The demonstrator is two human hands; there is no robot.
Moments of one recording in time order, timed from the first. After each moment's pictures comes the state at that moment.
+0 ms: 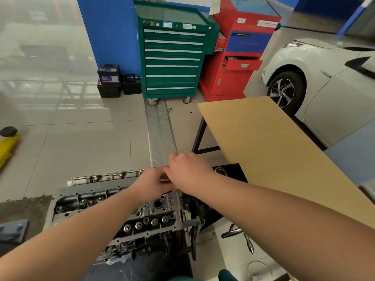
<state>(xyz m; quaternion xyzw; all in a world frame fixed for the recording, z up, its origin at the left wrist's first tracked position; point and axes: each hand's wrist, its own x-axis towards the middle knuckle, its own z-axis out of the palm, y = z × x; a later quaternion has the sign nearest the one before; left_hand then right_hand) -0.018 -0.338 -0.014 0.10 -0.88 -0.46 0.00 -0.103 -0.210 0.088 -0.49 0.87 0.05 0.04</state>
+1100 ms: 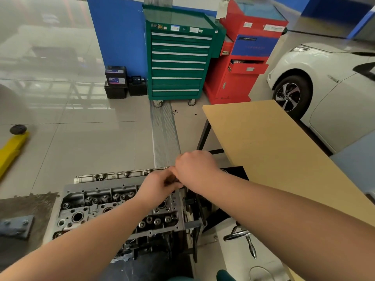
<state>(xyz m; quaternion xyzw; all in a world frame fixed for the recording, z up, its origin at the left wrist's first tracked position) -0.010 -0.323 -0.032 0.12 -0.89 -0.44 0.10 -0.096 -0.209 0.111 -0.51 0.85 0.16 0.00</state>
